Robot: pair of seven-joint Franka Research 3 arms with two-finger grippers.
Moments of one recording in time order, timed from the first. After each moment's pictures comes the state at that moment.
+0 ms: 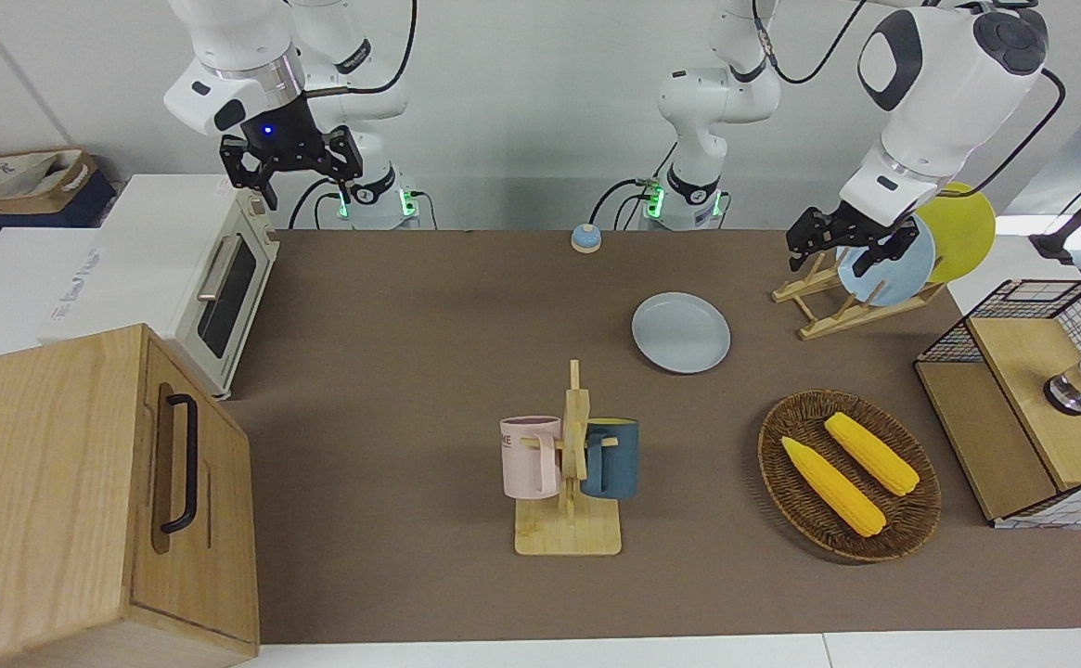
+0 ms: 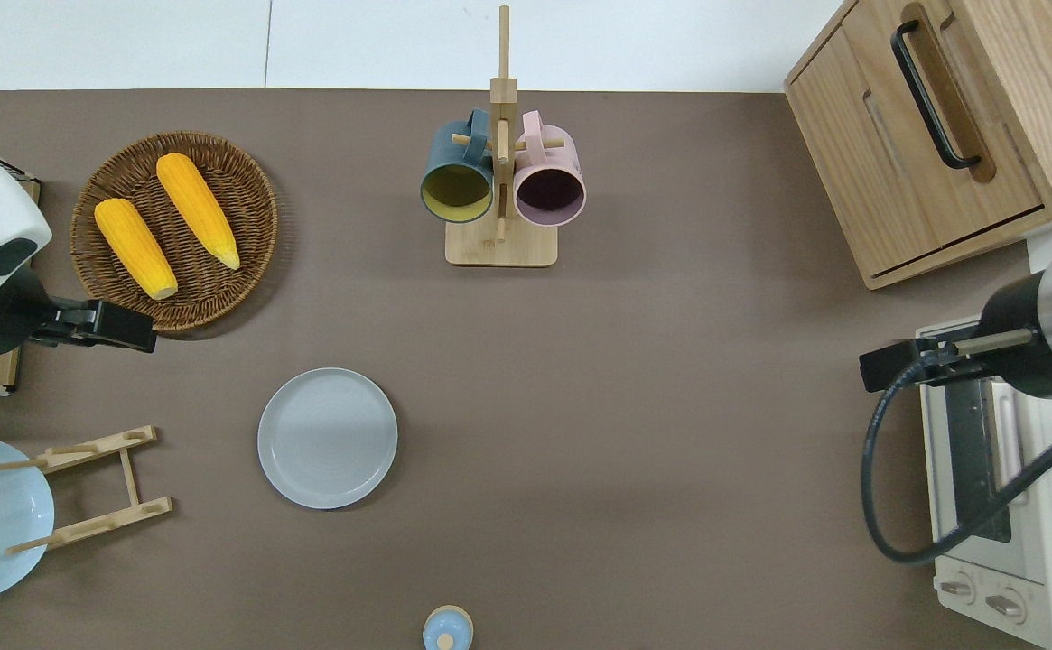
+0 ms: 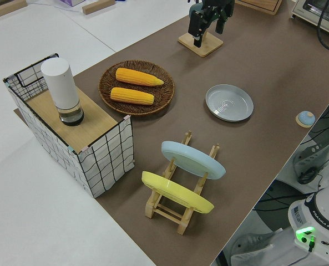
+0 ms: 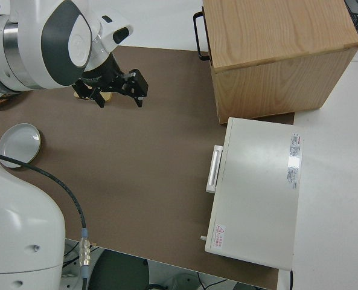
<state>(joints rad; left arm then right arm) -0.03 0.04 0.02 -1.61 -0.05 1.60 0.11 0.02 -0.01 0.12 -1.47 0.00 1.39 0.03</state>
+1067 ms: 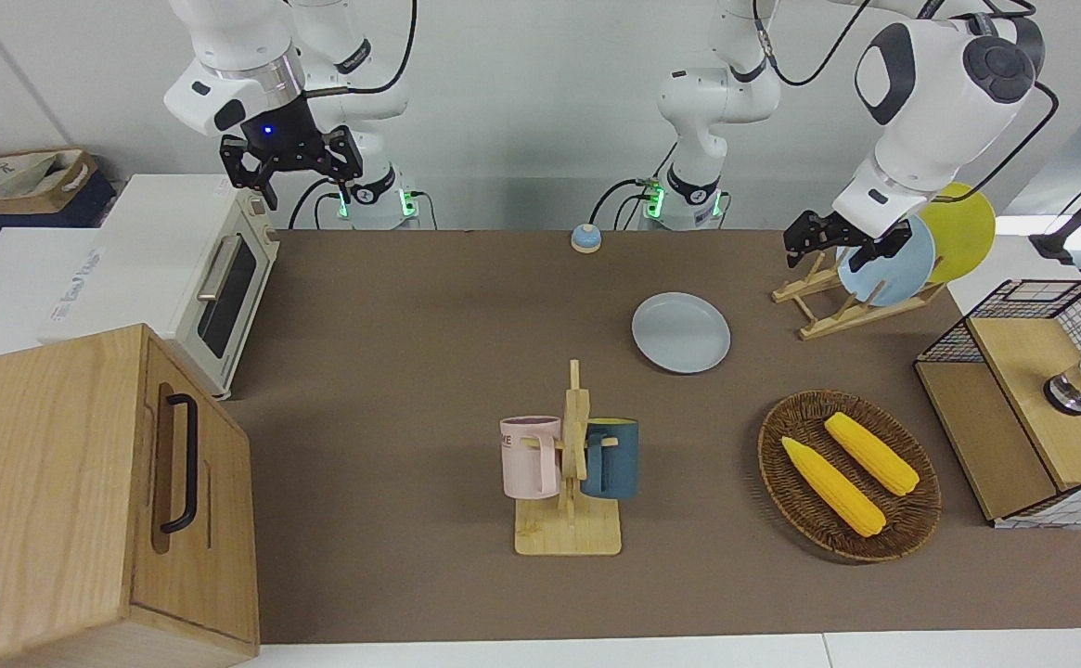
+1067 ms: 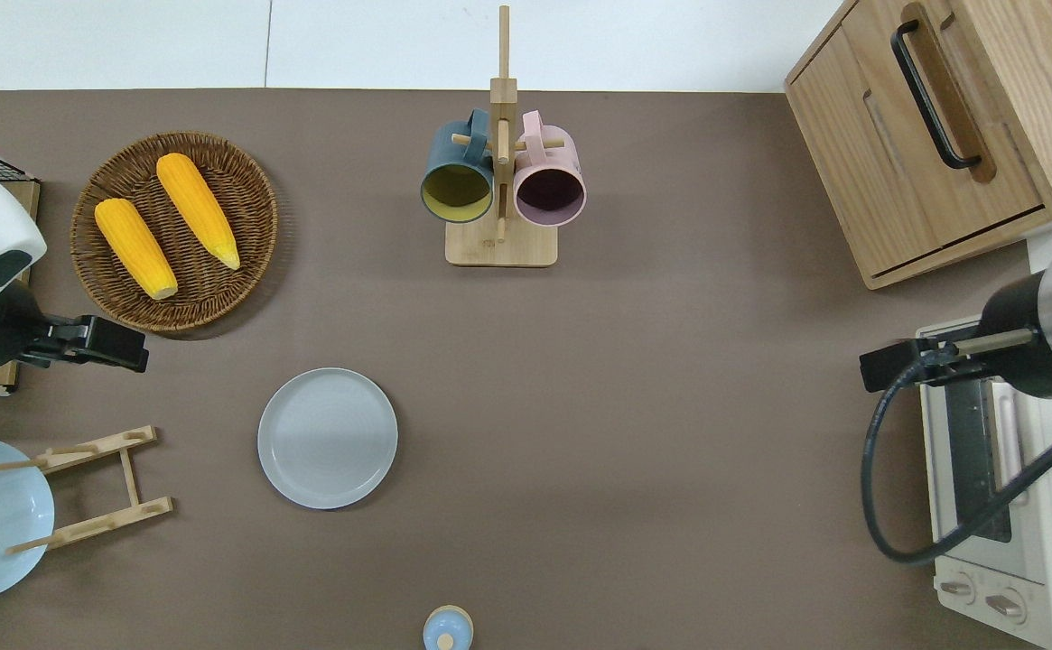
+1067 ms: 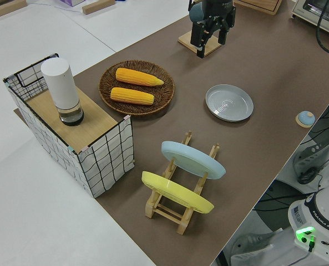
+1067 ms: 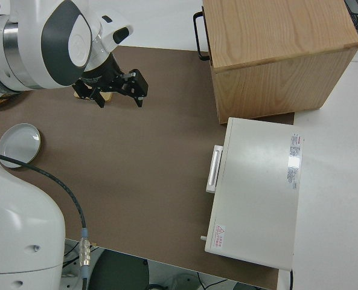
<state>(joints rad) -0.03 0.04 0.03 -1.65 -0.02 1.54 0.11 0.02 -0.01 0.12 -1.47 0.00 1.39 0.03</state>
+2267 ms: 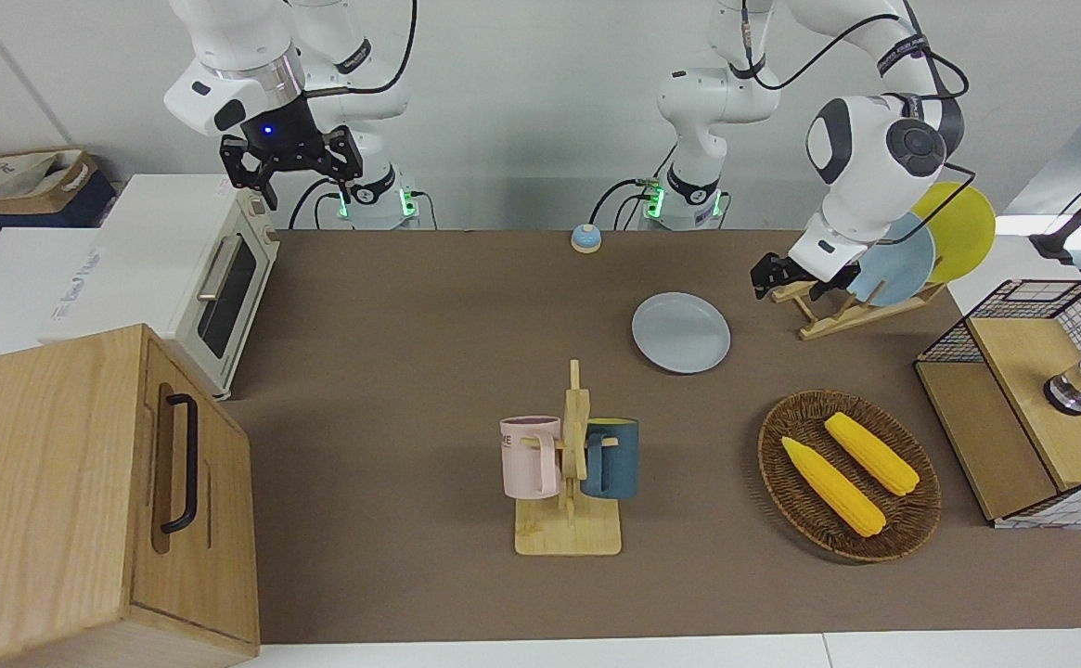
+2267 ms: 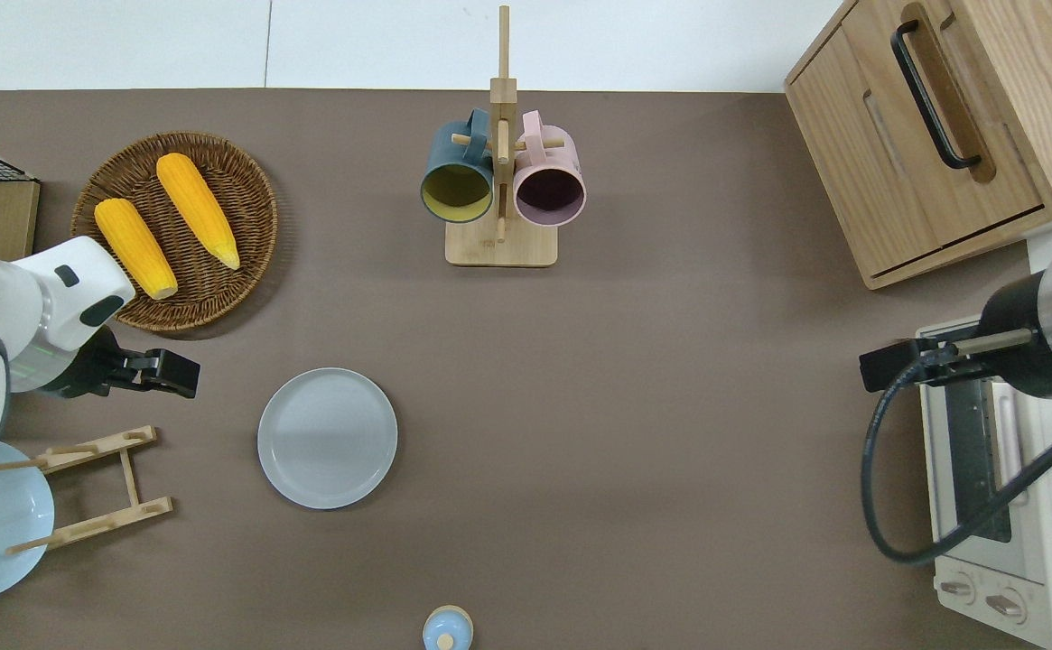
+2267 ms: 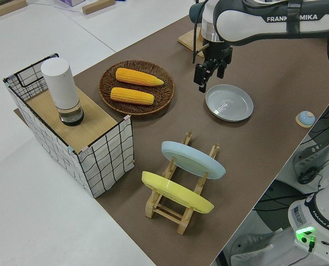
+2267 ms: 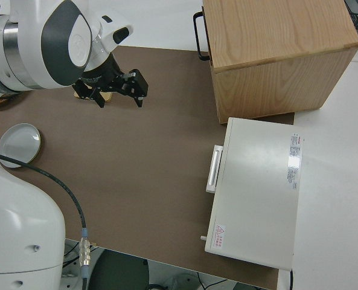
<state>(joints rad) -0.03 -0.03 0.02 -2.04 -0.02 1.85 0.06 0.02 -0.01 0.12 -1.47 0.00 1.39 0.03</state>
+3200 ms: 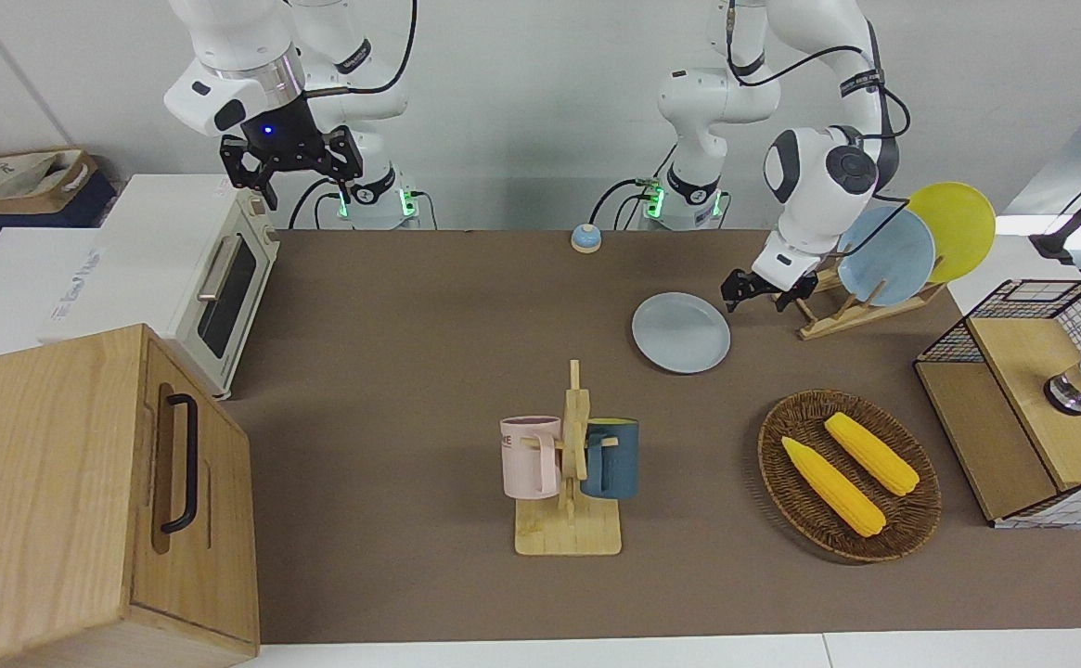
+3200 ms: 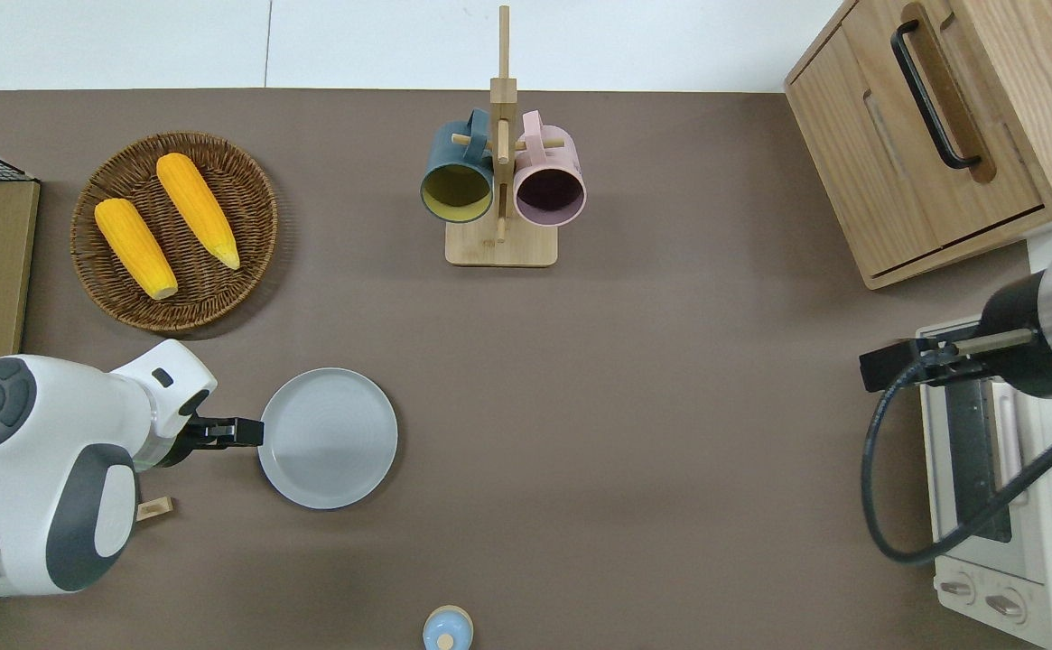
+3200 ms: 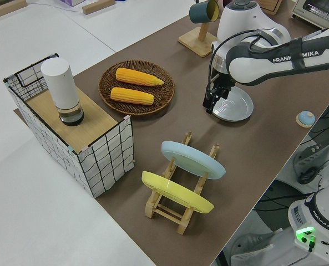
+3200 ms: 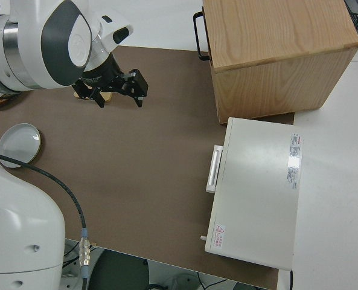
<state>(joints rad) -0.04 -0.11 0.00 -2.35 -0.03 2.16 -0.01 0.02 -0.01 0.12 -1.47 0.00 1.39 0.03</state>
